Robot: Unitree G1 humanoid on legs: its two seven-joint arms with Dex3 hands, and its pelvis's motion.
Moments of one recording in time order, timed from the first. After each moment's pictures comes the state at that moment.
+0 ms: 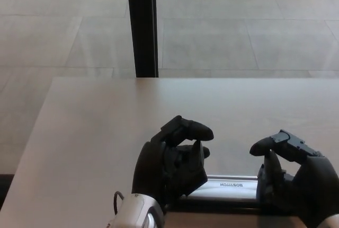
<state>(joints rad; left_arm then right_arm) -0.11 -0.05 -0.32 -0.21 -0.32 0.35 0.19 0.03 -0.19 0.06 -0.20 0.33 0.17 0.02</state>
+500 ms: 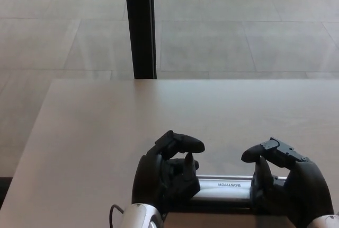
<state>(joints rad) -0.10 -0.05 -0.33 -0.05 -0.28 0.25 0.25 -0.02 -0.15 0.06 -0.07 0.27 0.12 0.04</state>
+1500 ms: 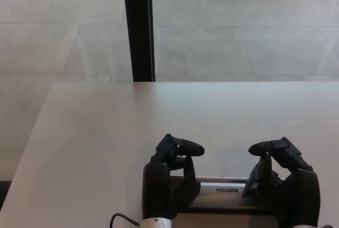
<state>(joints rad) -0.19 -0.05 -0.47 0.36 -0.06 -0.20 0.52 -0.07 0.08 -0.02 0.29 0.17 -0.35 -0.06</state>
